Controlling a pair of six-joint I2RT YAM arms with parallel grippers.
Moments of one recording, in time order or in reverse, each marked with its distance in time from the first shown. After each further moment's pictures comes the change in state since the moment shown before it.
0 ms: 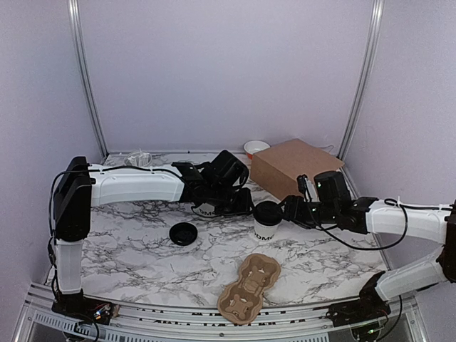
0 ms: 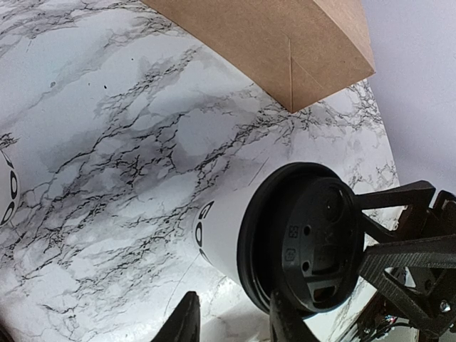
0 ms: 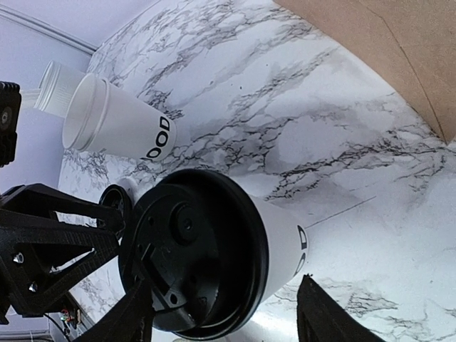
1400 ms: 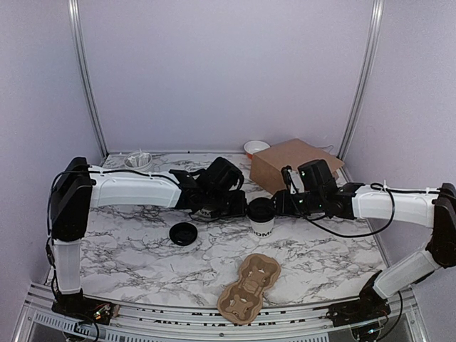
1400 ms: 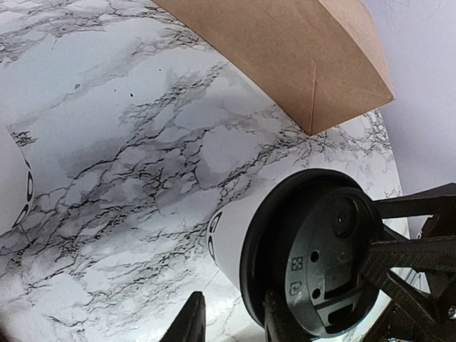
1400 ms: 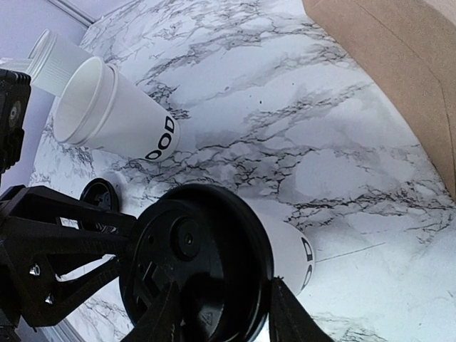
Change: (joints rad) left arm 0.002 -0.023 -0.126 0.143 -0.066 -0.048; right arm 0.046 0.152 0.188 -0.103 0.046 -0.166
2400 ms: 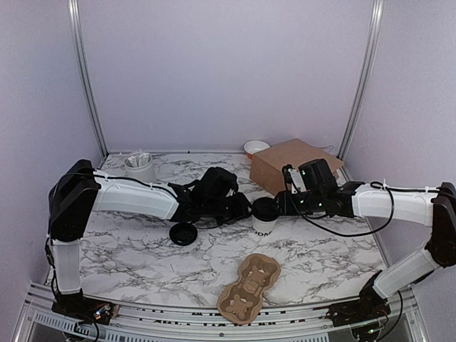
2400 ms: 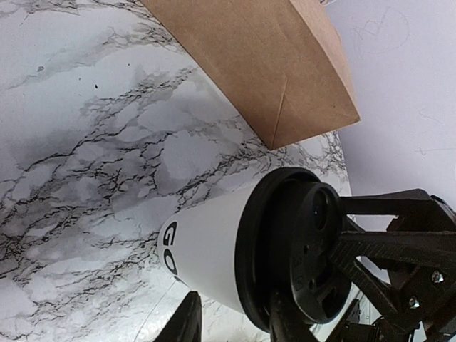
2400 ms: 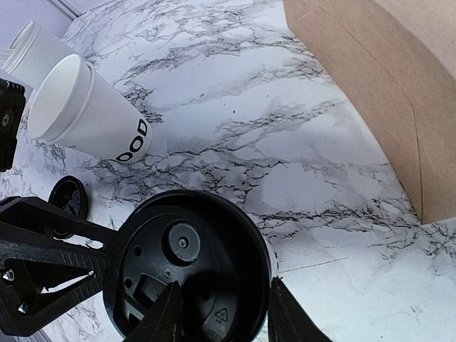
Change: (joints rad) left arm 0.001 0.008 -0.159 0.289 0.064 -0.159; right arm -0.017 0.010 0.003 -0.016 0.050 -0.113
